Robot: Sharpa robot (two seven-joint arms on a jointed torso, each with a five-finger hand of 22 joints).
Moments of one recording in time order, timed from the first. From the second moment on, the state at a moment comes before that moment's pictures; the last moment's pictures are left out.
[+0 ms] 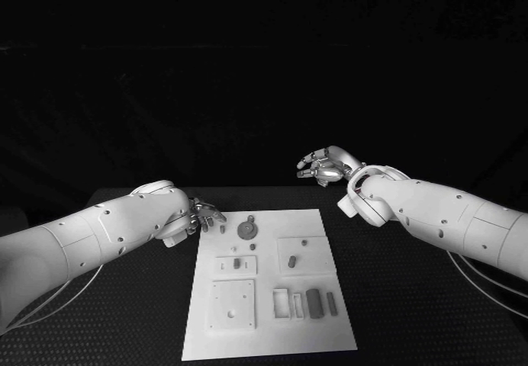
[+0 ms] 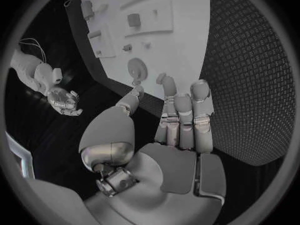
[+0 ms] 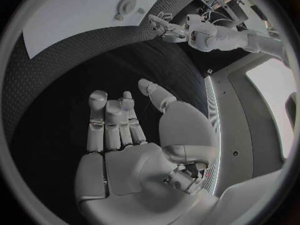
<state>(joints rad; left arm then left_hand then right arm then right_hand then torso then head) 1.34 -0.47 -0.17 0.94 -0.93 0.00 -0.49 0.77 -0.11 0.44 -0.15 0.06 0.93 0.11 0.31 0.62 1.28 0.00 0.45 0.59 1.16 -0.12 1.32 0.57 0.02 1.23 -0.22 0.64 1.31 1.28 -0.61 -0.04 1.05 -0.83 -0.34 0.17 0.99 -0.08 0.52 -0.27 0.37 0.84 0.15 0.24 0.59 0.97 0.05 1.13 1.10 1.13 -0.06 1.39 0.93 0.22 1.07 -0.01 1.03 1.31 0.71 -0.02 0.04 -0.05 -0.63</state>
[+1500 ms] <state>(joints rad) 1.31 -0.37 -0.17 0.77 -0.99 0.07 -0.44 0.80 -0.09 0.44 -0.14 0.05 0.90 0.11 0.31 0.59 1.28 0.00 0.48 0.59 1.16 -0.11 1.34 0.56 0.03 1.24 -0.21 0.64 1.31 1.28 -0.61 -0.04 1.05 -0.83 -0.34 0.17 0.98 -0.08 0.52 -0.27 0.37 0.84 0.16 0.24 0.59 0.97 0.05 1.13 1.10 1.13 -0.06 1.39 0.93 0.22 1.07 -0.01 1.03 1.31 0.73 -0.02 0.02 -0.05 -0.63</state>
